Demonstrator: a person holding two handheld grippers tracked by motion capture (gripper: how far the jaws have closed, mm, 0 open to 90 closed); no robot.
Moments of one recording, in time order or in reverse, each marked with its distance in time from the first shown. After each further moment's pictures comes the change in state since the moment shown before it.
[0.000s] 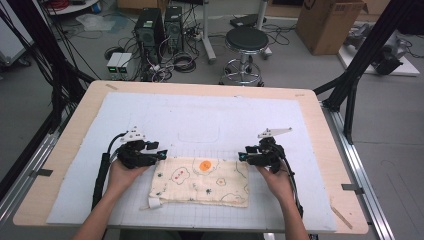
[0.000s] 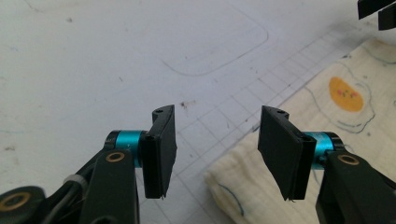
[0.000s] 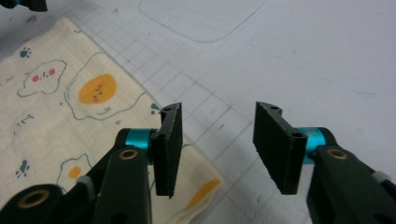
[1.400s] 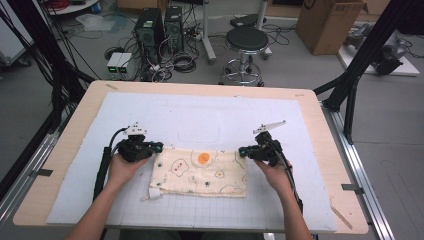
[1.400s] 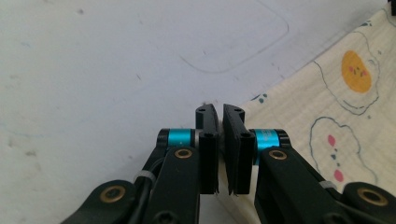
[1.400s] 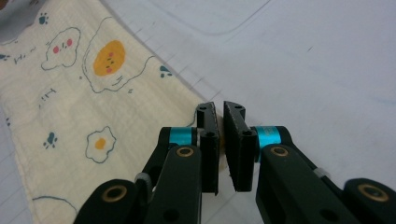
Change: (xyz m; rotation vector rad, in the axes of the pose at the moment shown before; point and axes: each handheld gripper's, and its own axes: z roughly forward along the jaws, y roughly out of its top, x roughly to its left) left arm 0.016 0.016 0.004 0.032 0.025 -0.009; right arm -0.004 0.021 0.005 0.065 0.019 -0.024
